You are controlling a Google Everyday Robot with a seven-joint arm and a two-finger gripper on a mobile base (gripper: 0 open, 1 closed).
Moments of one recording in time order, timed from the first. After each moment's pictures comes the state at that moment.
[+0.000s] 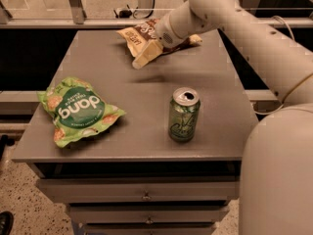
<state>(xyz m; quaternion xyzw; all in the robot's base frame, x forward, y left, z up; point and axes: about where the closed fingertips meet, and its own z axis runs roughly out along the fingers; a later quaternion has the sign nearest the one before) 0.760 0.004 0.887 -0.53 0.73 0.15 0.41</state>
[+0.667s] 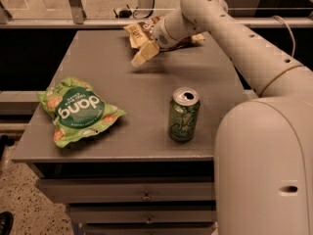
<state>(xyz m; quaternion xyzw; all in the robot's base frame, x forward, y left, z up) 0.805 0.008 0.861 -0.51 0.75 0.14 0.40</state>
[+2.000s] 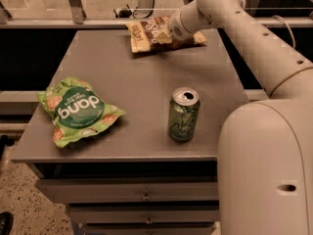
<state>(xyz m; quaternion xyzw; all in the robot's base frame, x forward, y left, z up) 0.835 -0.046 0.884 -0.47 0.76 0.10 0.44</state>
